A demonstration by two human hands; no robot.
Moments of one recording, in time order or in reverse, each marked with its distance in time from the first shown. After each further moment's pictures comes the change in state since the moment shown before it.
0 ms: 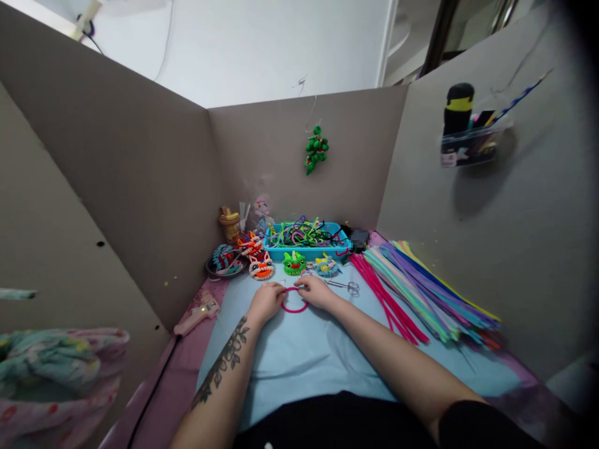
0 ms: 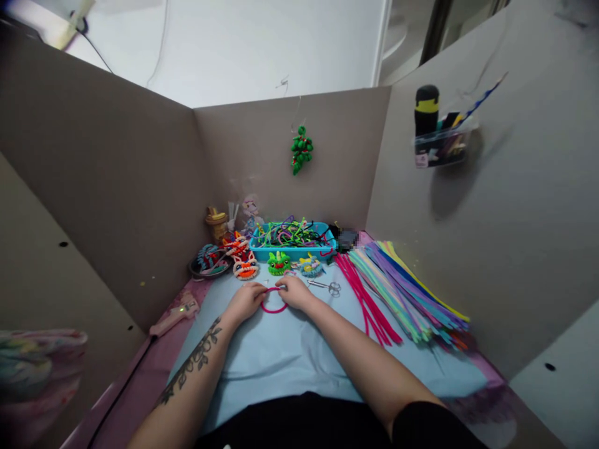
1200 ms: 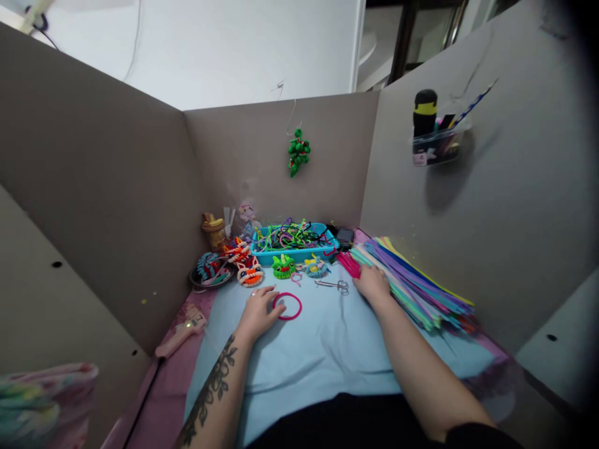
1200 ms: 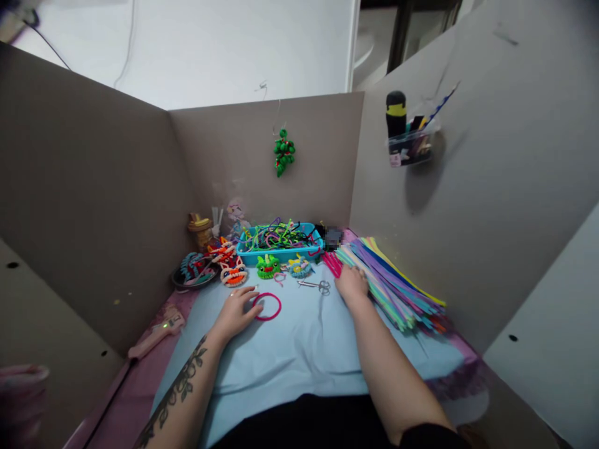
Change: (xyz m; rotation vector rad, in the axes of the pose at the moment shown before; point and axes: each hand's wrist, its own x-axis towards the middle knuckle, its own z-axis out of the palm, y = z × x) left_hand -0.010 0.000 0.003 0.011 0.135 0.080; right_hand -0.064 0.071 -0.104 -0.516 0.256 0.824
